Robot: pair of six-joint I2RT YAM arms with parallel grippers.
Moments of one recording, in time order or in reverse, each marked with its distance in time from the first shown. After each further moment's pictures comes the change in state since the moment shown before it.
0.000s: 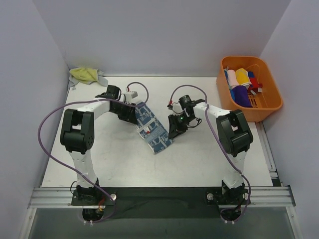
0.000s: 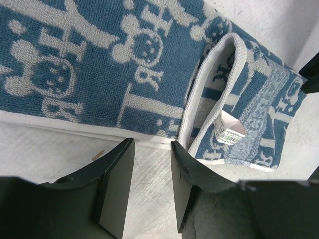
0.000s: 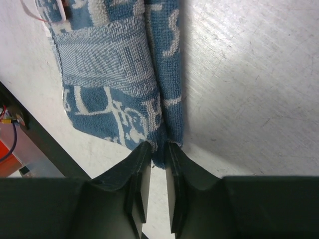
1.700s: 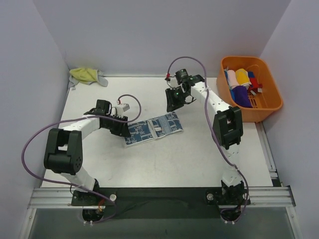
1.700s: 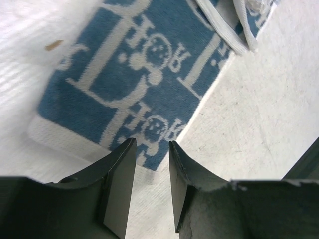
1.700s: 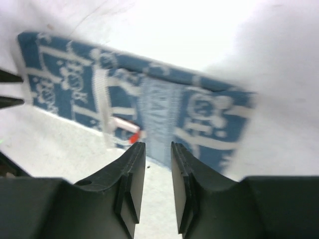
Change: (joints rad) left arm 0.063 -0.341 -0.403 0.092 -0.003 -0.007; right arm 0.027 0.193 0.645 -0.283 0.233 -0.007
